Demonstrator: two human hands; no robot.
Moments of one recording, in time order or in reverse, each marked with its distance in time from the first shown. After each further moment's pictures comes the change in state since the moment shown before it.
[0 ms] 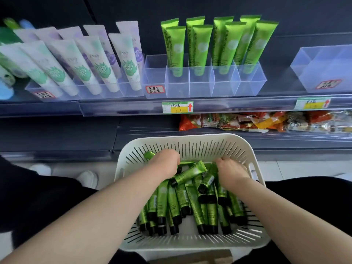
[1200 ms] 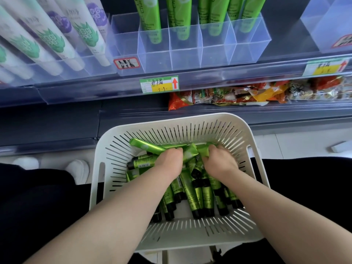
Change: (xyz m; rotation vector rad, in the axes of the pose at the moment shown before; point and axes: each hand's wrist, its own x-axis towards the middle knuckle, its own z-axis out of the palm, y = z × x) left_hand 0.027 0.024 0.071 0.043 -0.091 -0.002; right_hand 0.013 -0.010 0.034 0.369 -0.076 0.225
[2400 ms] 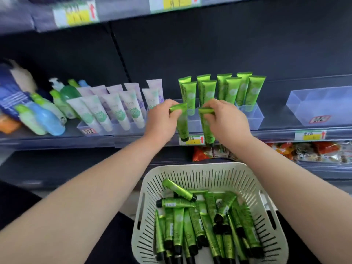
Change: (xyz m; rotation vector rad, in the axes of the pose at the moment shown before) left_hand -0.090 -0.021 -0.250 -0.525 0.967 0.171; right_hand -0.076 -0.126 -0.201 0.121 0.797 -0.626
